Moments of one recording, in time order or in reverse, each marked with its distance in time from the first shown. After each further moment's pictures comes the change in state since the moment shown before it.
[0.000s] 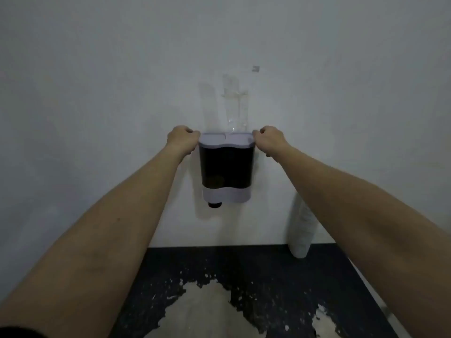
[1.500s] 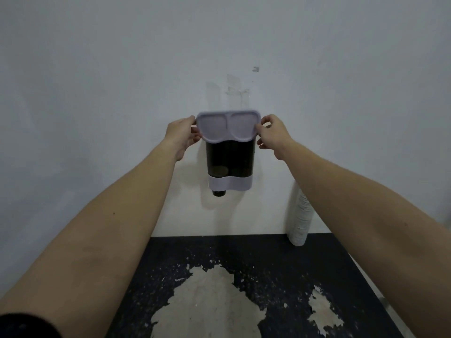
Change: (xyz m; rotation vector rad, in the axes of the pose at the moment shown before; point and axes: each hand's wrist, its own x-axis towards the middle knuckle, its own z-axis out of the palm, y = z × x) left_hand -0.049 0.008 -0.034 -0.666 -0.060 -0.070; right_hand -0.059 -0.008 -0.013 0.394 0.033 -0.066
